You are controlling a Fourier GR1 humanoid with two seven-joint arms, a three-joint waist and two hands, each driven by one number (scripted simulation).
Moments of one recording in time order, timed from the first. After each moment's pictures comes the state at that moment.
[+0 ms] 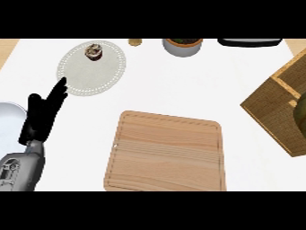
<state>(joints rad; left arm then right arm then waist) -0.22 0.23 0.06 -1.37 -0.10 -0.01 0.23 -0.52 -0.63 -0.13 -2.24 0.19 0.54 0.78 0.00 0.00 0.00</state>
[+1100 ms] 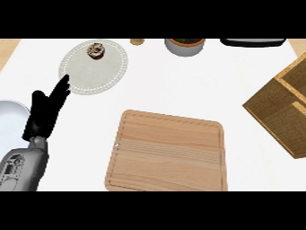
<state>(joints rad) -0.26 0.21 0.08 -1.34 -0.11 -0.02 0.21 -0.55 -0.86 -0.25 -1.37 0.50 0.48 -0.10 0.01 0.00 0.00</state>
